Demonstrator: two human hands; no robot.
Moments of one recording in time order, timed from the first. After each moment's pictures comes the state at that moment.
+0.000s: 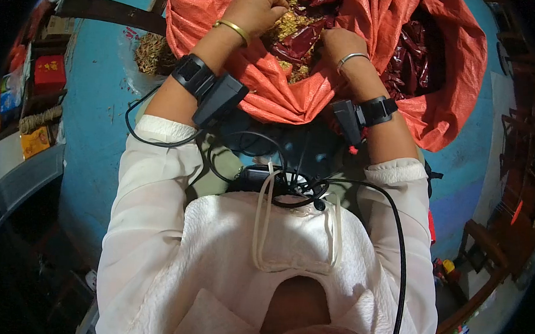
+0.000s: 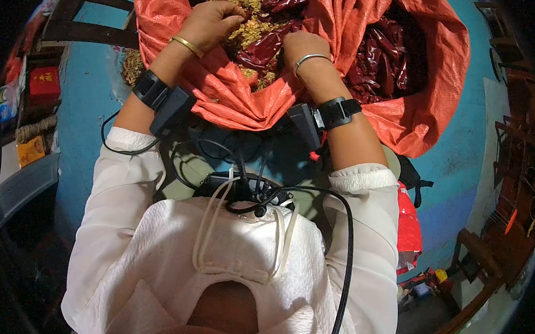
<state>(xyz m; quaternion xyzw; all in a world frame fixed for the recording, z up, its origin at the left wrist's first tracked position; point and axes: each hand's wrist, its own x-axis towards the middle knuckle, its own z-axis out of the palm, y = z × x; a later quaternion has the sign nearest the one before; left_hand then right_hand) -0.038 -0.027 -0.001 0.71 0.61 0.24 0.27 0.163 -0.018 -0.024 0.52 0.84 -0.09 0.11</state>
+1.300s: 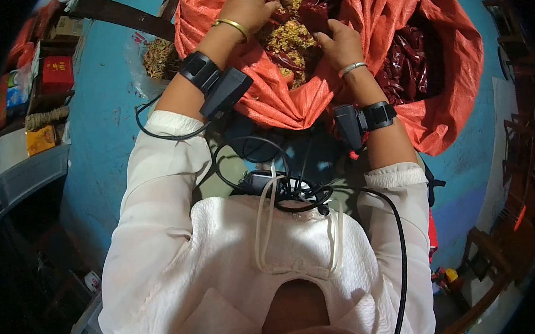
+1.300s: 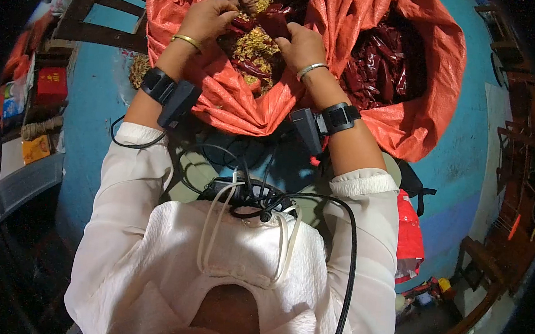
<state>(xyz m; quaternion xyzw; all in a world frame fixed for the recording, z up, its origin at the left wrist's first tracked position) -0.050 -0.011 0.004 0.68 0.66 0.25 0.21 0.162 -0.019 -0.019 0.53 0.80 -0.18 -0.24</state>
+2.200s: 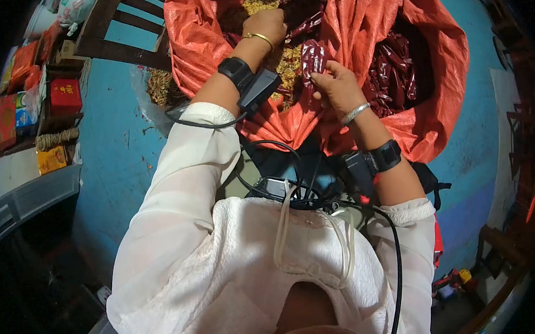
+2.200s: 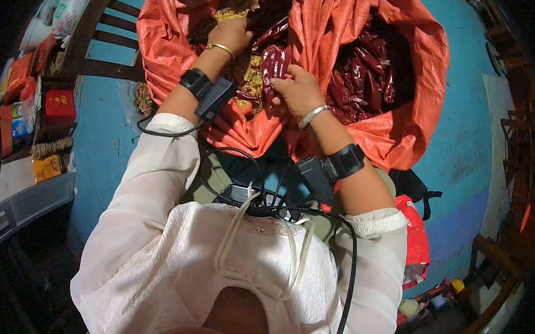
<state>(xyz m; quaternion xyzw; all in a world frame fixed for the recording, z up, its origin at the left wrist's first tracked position) 0.009 0.034 -0.002 0.71 0.70 0.07 0.07 0.189 -0.061 0.022 0.50 0.41 -0.69 -0.31</state>
